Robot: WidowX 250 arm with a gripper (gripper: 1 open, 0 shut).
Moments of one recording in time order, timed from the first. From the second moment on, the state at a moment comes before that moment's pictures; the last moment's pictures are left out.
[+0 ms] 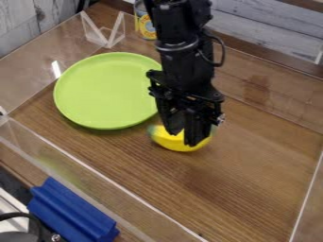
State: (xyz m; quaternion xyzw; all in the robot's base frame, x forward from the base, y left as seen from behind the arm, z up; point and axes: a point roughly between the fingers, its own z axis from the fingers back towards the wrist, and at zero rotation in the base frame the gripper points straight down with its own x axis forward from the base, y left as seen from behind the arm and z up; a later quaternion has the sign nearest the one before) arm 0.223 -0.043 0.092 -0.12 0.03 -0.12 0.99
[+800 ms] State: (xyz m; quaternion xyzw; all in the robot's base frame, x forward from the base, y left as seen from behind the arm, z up) arm 0.211 -0.040 0.089 -0.13 0.04 -0.11 0.98
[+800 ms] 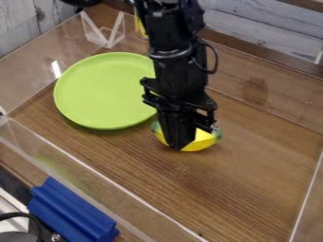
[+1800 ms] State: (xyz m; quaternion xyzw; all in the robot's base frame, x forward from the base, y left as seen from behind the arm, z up) arm 0.197 -0.035 0.084 -0.13 0.05 -0.11 0.98
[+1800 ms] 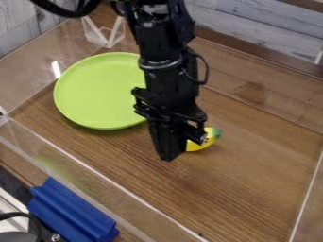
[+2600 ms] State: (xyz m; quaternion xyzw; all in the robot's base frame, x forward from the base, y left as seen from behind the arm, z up) arm 0.193 -0.033 0.081 -0.14 0.06 -0.09 0.98
